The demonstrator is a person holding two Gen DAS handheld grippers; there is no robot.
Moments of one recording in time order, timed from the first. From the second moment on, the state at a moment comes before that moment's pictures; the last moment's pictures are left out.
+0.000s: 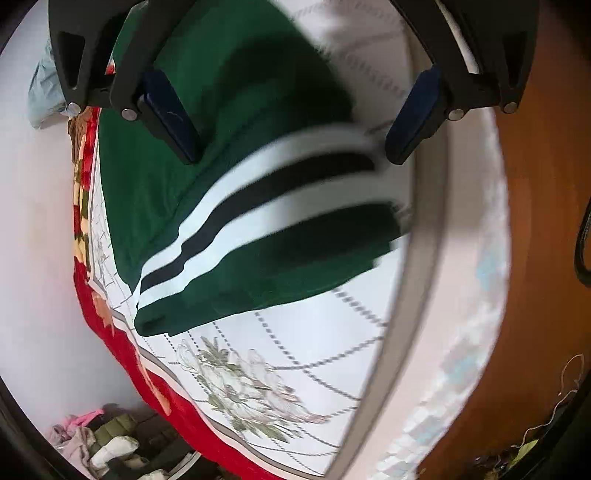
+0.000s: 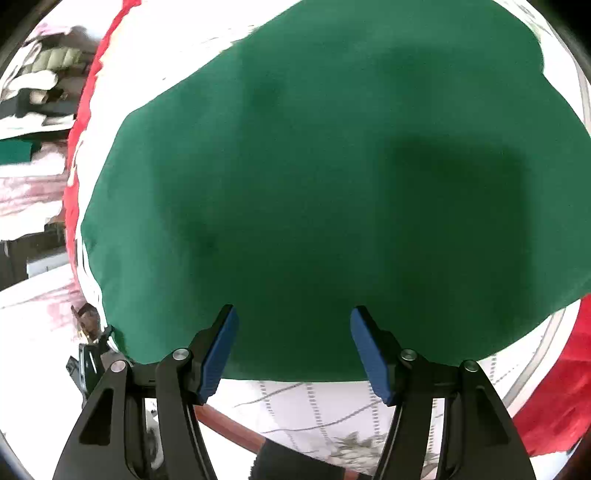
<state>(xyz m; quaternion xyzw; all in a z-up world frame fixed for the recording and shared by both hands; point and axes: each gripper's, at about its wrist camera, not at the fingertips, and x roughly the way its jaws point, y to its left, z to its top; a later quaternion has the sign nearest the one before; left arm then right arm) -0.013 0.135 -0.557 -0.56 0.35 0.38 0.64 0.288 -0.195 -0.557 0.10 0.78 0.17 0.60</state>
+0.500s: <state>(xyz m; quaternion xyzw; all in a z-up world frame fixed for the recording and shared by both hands) 0.033 0.127 -0.452 -0.46 0.24 0.29 0.80 0.289 -0.195 -0.570 0.09 0.78 0.19 0.59</state>
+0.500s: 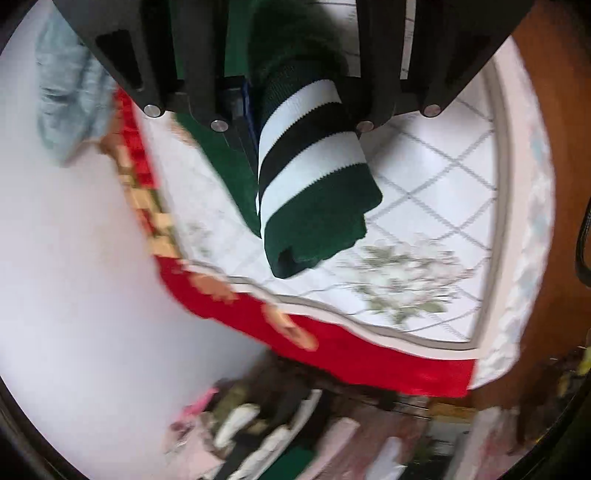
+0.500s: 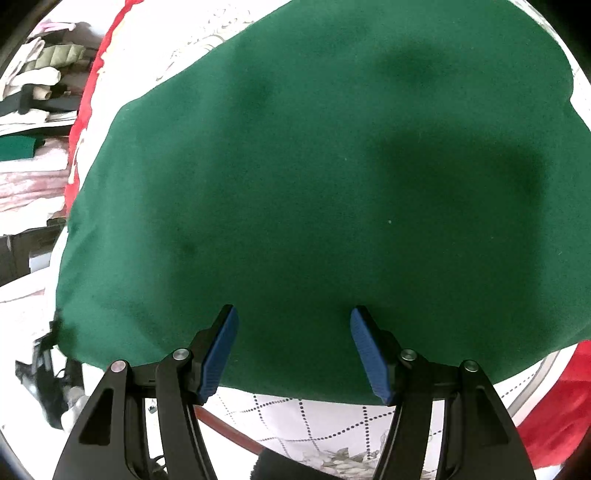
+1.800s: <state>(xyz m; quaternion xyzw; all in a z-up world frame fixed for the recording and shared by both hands) 0.176 0.025 -0.358 -0.15 0.34 0.12 0.92 0.284 -0.375 -0.594 0.21 0.77 0.12 0.59</state>
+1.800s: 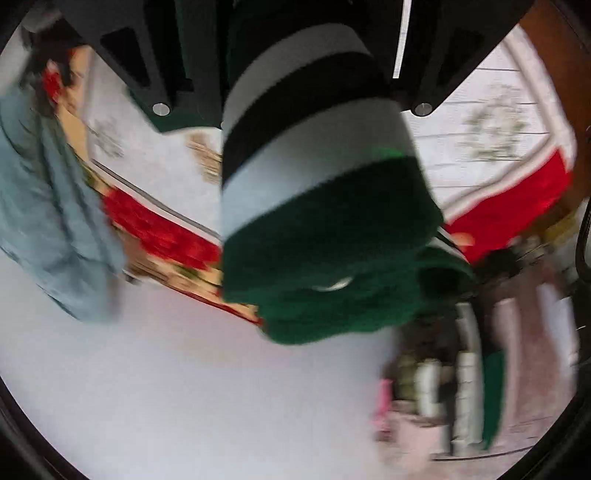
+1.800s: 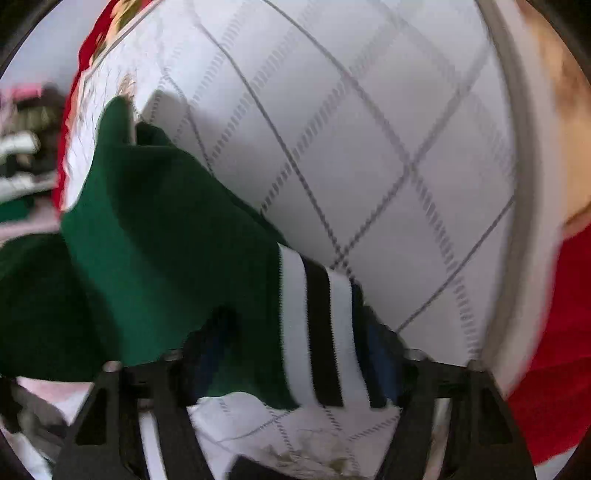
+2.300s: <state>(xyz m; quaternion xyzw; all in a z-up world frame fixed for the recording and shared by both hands) 0.184 -0.174 -0.475 -0.07 0.51 -0.09 0.86 0.266 -0.369 -0.605 0.25 0.77 0.19 0.56</state>
